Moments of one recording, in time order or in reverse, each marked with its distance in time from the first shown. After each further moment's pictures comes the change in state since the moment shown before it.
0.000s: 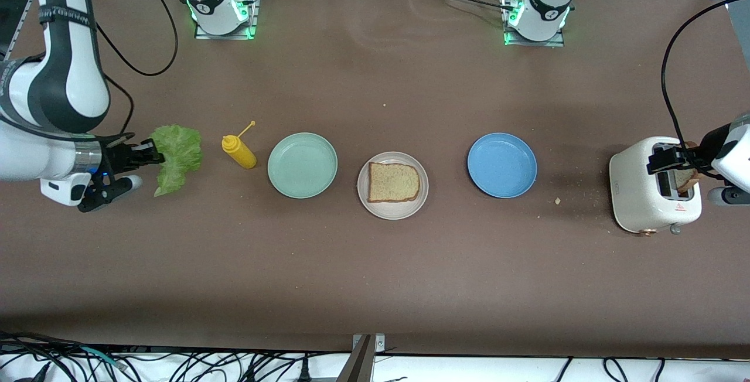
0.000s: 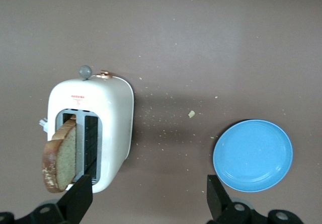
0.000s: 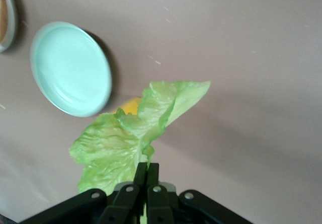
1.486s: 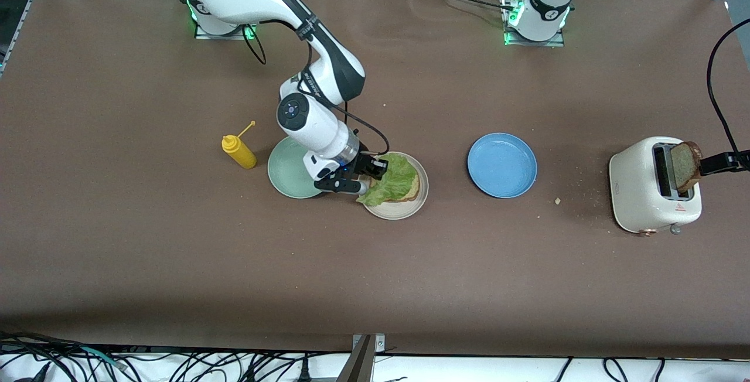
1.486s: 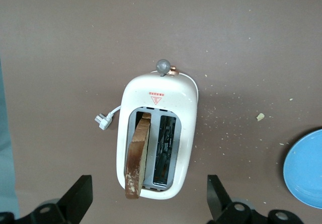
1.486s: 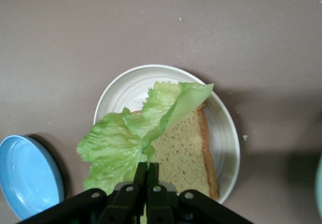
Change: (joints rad) left arm 0.150 0.031 0.002 -0.048 0.100 0.086 0.105; right arm 0.463 0.342 0.249 -0.016 0.130 0.965 0.945
